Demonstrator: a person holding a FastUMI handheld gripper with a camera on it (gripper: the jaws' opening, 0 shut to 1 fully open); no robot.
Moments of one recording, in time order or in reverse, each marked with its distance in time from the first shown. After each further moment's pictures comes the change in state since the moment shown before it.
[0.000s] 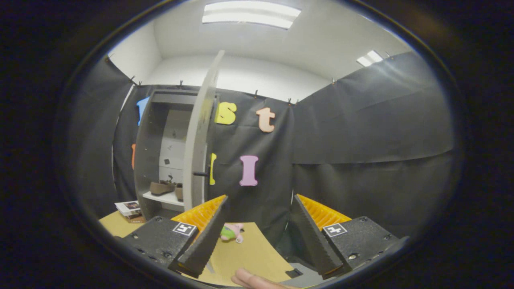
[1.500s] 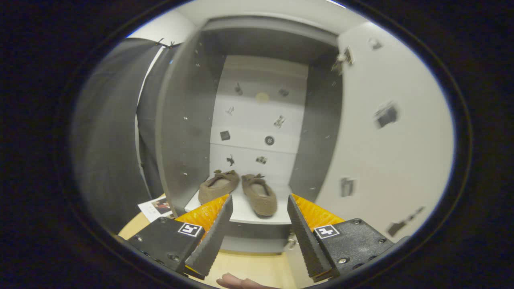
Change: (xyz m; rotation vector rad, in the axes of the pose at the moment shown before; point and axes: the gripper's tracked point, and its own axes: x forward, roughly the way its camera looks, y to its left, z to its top) arm 0.181 0.388 0.004 -0.118 0.185 0.281
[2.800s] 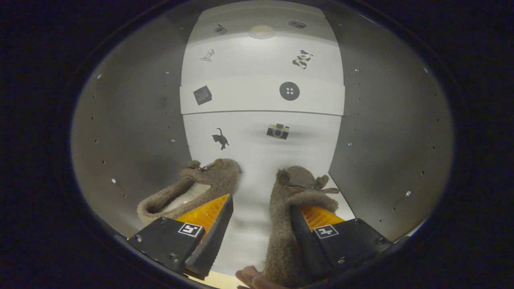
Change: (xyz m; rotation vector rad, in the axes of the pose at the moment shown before) arm 0.288 0.060 -0.078 0.155 0.274 0.224
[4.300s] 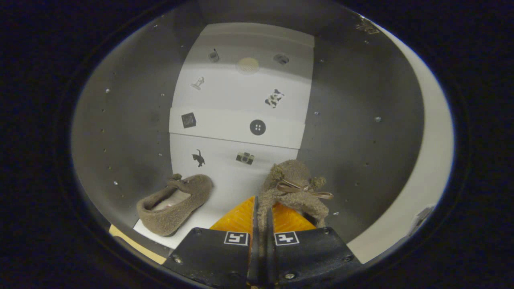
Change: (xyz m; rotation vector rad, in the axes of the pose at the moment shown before) arm -0.049 -0.047 0.031 -0.093 -0.115 -0.226
